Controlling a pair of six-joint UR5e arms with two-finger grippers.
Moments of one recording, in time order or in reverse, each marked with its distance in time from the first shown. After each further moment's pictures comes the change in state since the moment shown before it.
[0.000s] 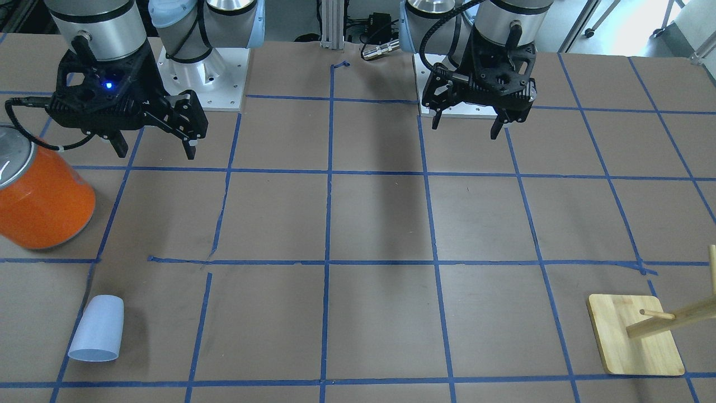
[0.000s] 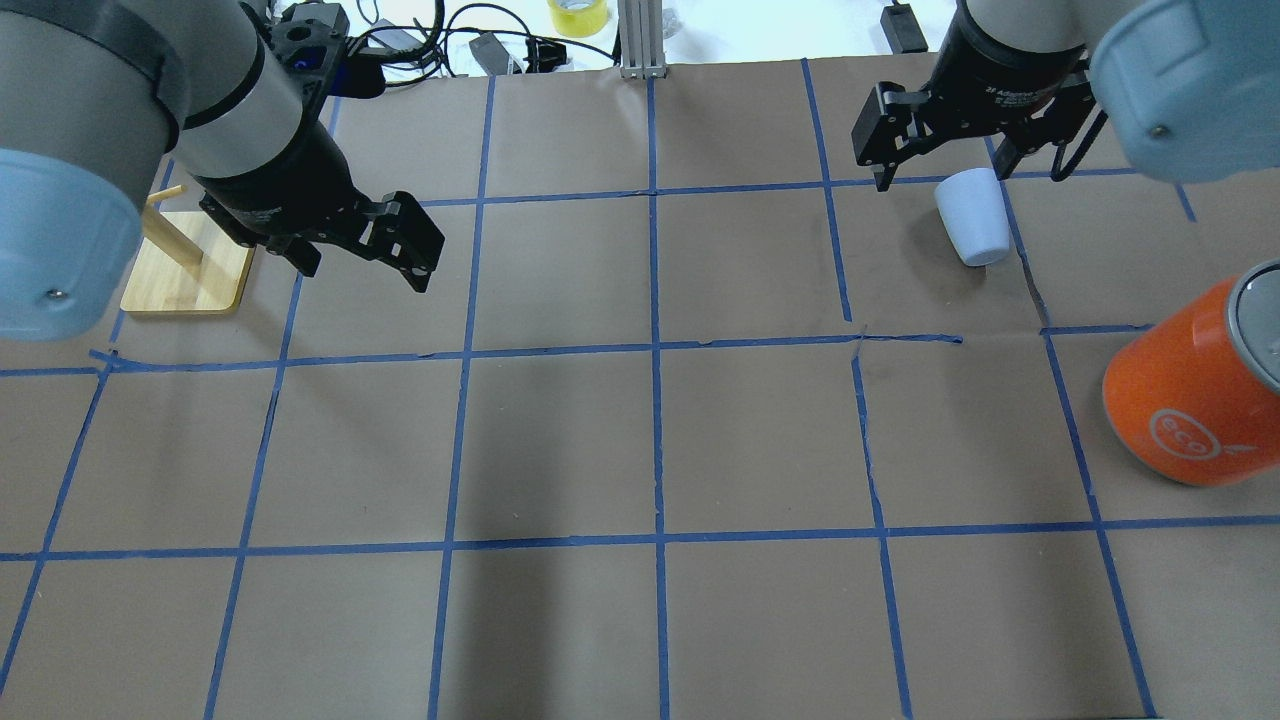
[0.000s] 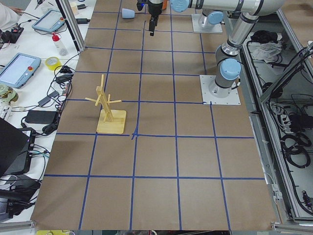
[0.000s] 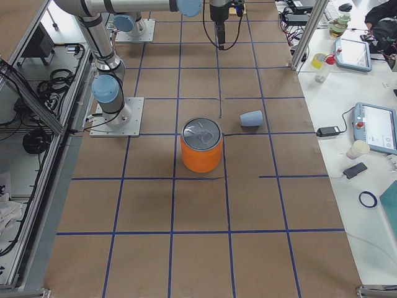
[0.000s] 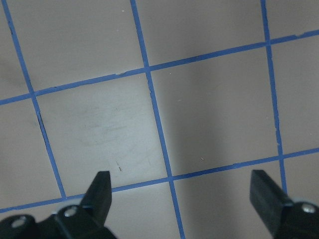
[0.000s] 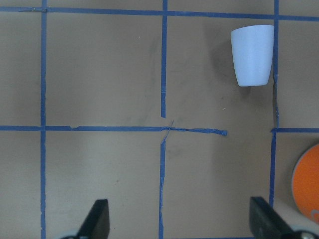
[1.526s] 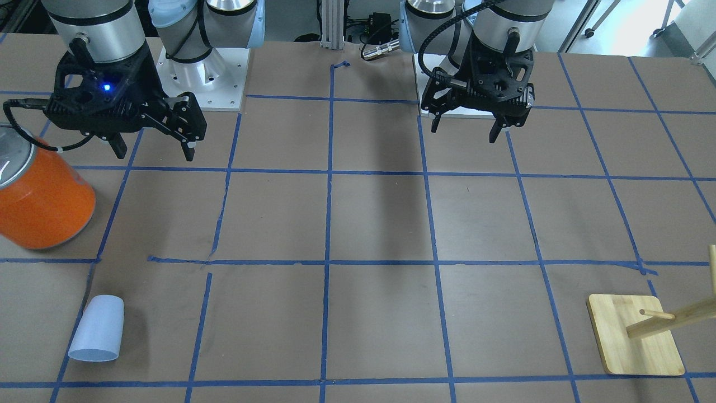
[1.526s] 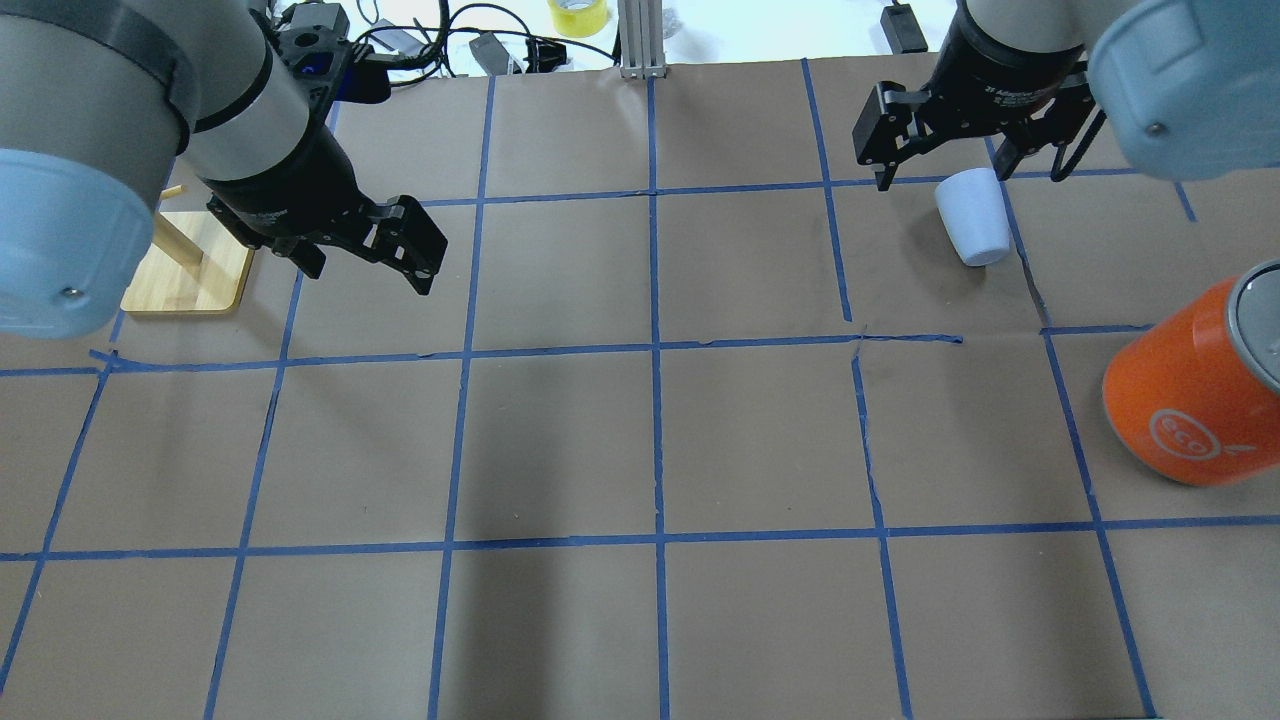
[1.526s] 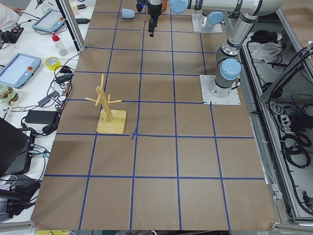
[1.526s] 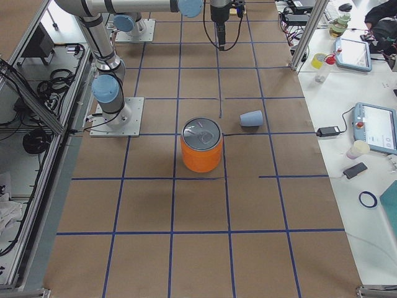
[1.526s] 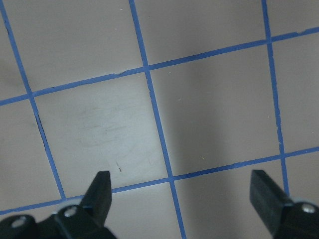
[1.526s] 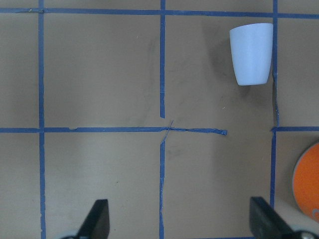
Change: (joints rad) left arm 0.000 -0.009 -0.005 0.007 -0.001 0.011; right arm -0.003 0.008 0.000 -0.001 0.000 0.009
